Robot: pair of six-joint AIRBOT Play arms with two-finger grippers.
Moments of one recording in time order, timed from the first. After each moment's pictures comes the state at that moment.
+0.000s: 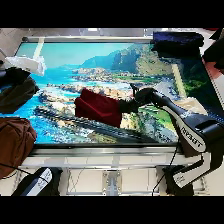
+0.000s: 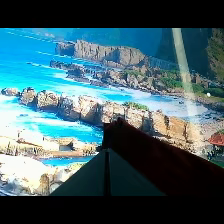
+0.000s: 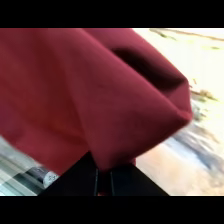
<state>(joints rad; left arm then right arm) 0.38 -0.95 1.22 0.91 -1.09 -1.16 0.34 -1.68 1.21 2.34 -0.92 -1.64</state>
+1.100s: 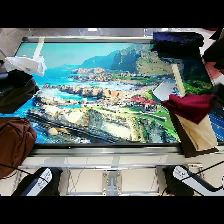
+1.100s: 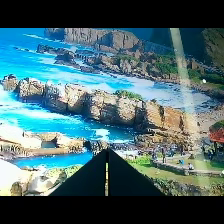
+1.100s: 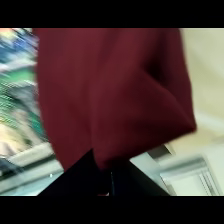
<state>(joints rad) 0.38 -0.95 1.22 0.91 -1.14 -1.16 -0.62 -1.09 1.41 1.72 -1.76 -1.61</state>
